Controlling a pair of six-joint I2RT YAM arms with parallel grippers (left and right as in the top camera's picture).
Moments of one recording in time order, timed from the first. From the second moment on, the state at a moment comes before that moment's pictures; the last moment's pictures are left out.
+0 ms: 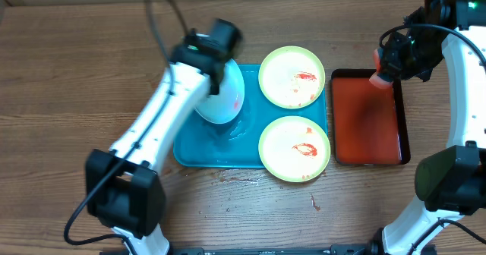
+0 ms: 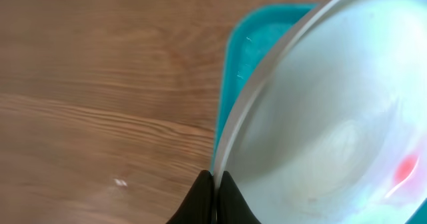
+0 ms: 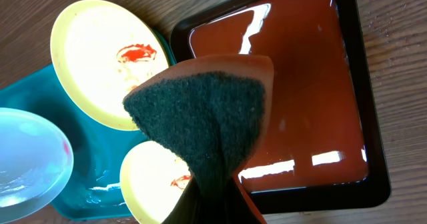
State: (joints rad) left arm -0.39 1.86 1.66 -1.13 -0.52 -0.38; right arm -0.13 1.93 2.01 -1.49 -0.24 0.28
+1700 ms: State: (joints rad) left arm 0.46 1.88 1.21 -0.66 0.10 -0.42; right arm -0.13 1.93 2.01 -1.47 -0.24 0.28
